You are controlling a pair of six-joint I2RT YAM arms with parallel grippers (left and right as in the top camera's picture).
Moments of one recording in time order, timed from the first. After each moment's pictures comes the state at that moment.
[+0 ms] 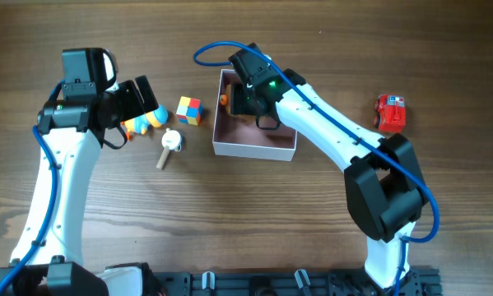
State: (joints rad) left arm 0.05 1.45 1.23 -0.78 0.05 -0.30; right arm 0.60 2.04 1.59 -0.65 0.06 0.56
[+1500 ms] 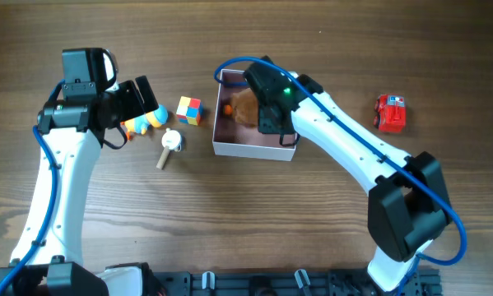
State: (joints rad) left arm 0.05 1.45 1.23 -0.78 0.05 -0.29; right arm 0.59 1.90 1.47 -0.93 0.22 0.59
